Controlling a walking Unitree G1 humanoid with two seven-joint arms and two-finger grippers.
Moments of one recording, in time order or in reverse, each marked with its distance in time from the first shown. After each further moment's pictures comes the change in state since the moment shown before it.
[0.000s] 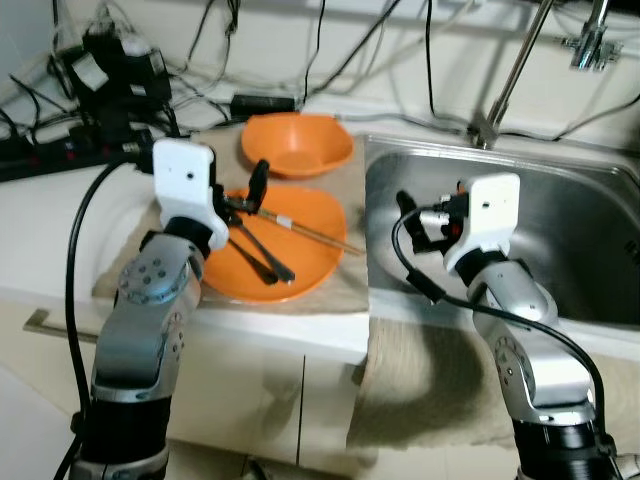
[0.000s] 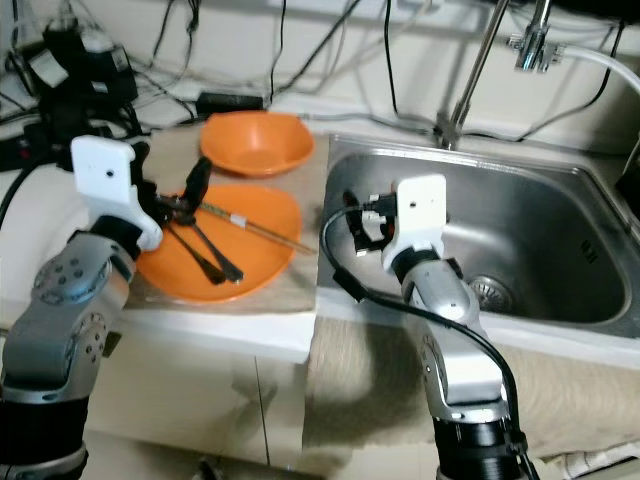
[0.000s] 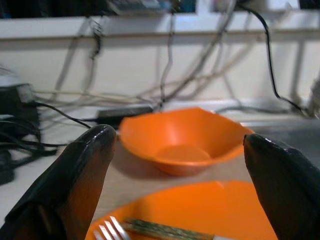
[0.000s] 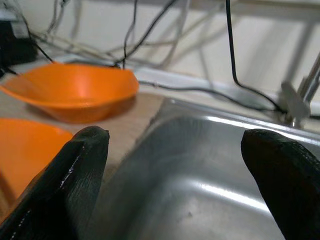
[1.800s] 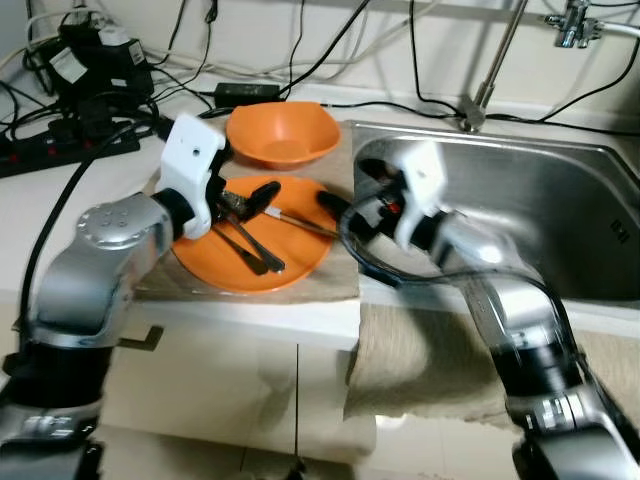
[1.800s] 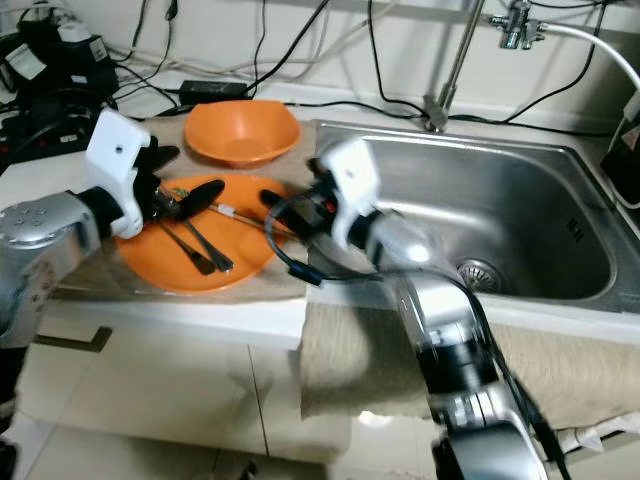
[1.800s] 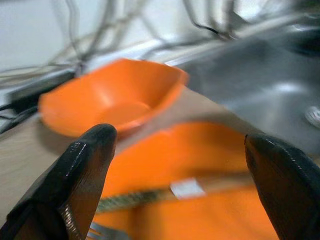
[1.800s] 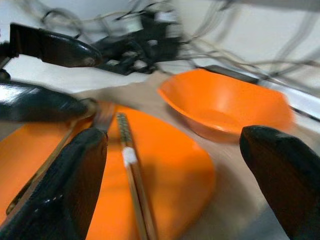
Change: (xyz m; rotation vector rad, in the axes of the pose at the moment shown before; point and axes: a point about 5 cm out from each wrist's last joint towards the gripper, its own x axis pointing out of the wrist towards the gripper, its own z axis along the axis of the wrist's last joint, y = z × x) left arm 0.009 0.030 0.014 0.149 0.241 -0.400; right arm 0.054 0.047 0.028 -0.064 -0.015 0.674
